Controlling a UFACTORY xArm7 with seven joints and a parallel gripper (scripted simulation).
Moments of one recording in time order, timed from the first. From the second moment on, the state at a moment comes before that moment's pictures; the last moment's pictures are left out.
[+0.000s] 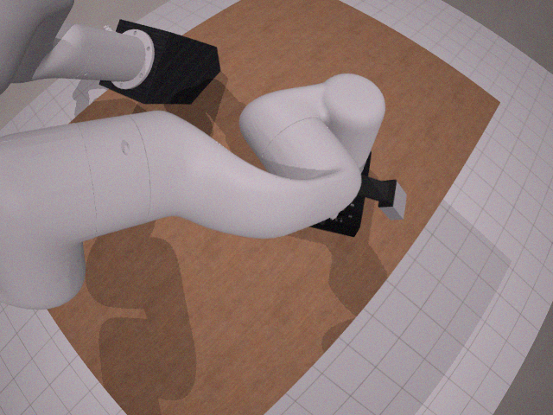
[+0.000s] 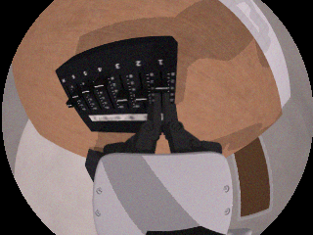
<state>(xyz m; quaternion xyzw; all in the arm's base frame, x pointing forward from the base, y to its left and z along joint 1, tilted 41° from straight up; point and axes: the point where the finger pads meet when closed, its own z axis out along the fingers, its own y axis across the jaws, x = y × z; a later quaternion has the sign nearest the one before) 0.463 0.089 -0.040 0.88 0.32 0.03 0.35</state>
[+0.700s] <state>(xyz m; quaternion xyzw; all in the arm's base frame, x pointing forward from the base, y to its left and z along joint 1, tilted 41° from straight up) 0.454 0.111 -0.014 0.88 0.32 0.03 0.35</state>
